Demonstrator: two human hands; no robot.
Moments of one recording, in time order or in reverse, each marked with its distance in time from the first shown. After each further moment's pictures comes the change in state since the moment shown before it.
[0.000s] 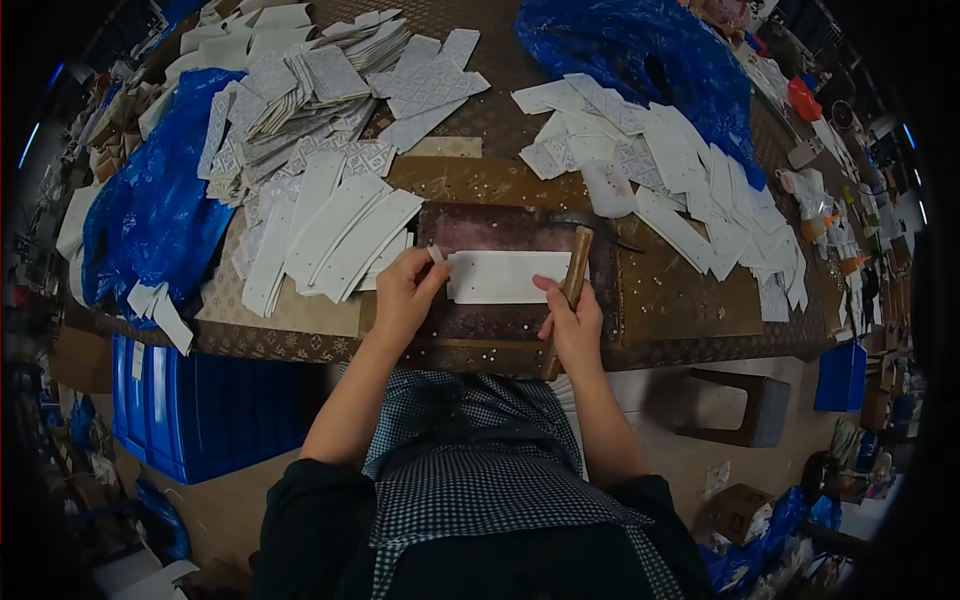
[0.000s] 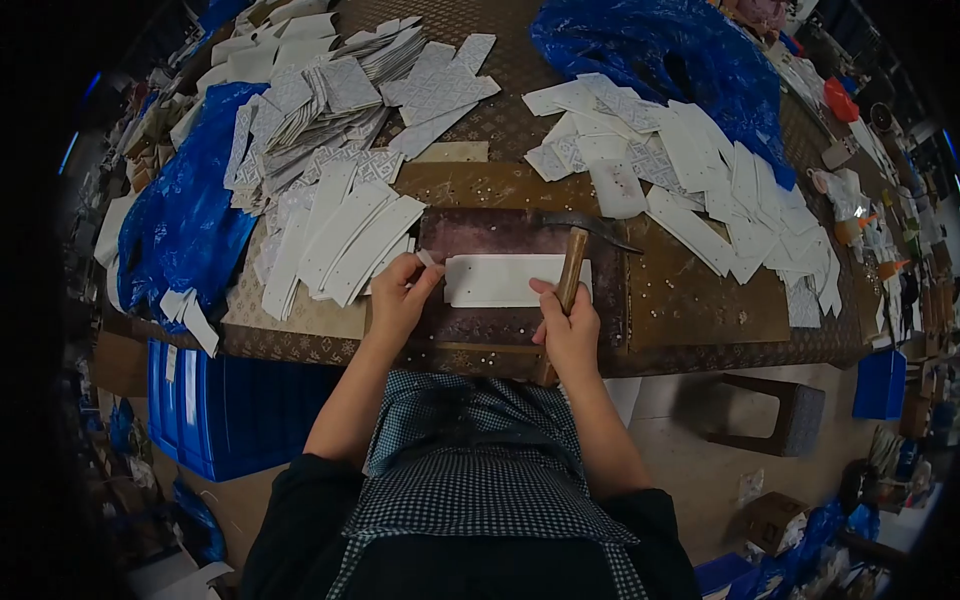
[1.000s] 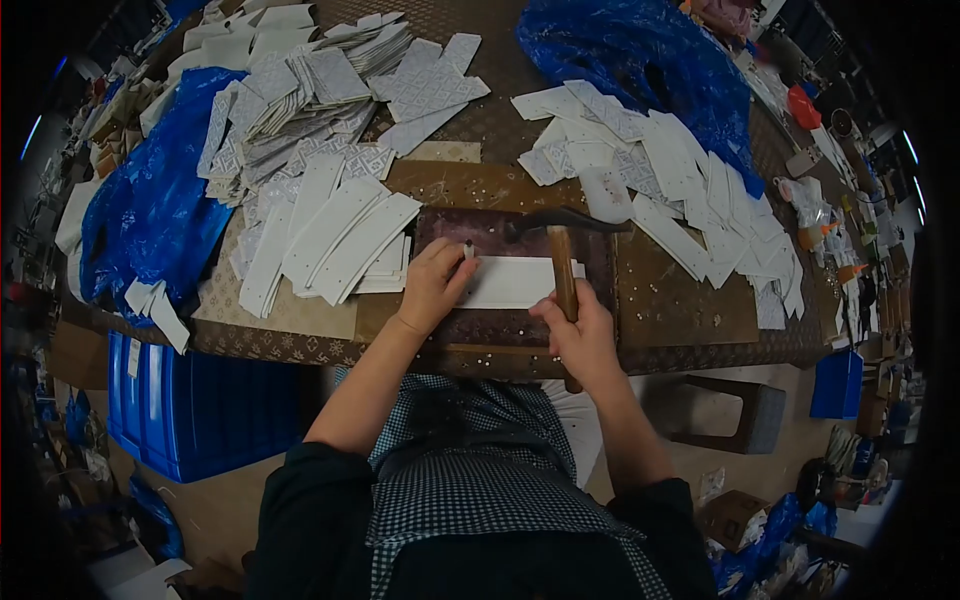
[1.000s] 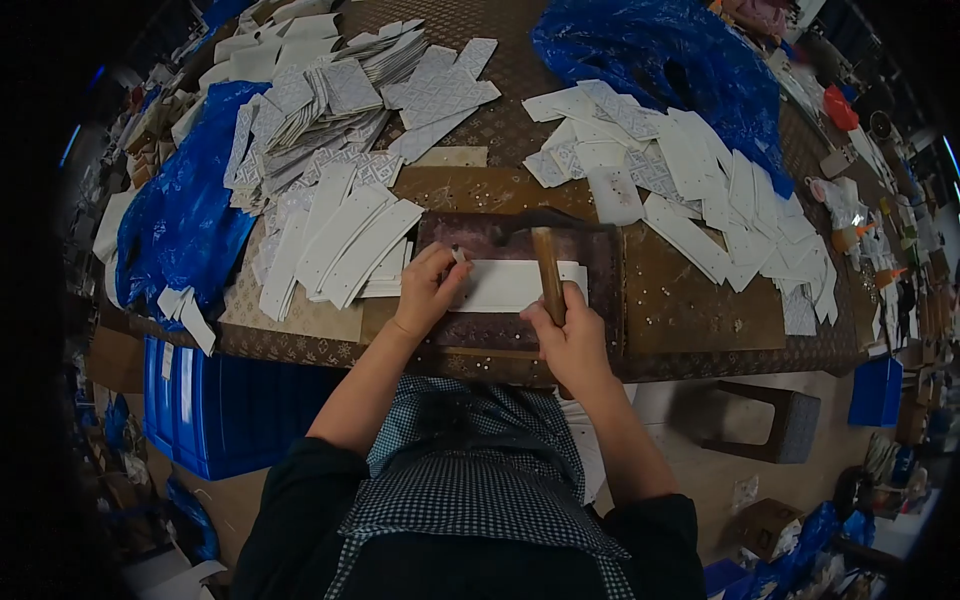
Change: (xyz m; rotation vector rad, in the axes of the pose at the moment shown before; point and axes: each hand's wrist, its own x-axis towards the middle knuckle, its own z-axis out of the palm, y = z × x) left_hand 0.020 -0.007 0.036 0.040 -0.031 0.292; right_hand -0.009 -0.050 -0.011 -0.298 -0.191 -0.022
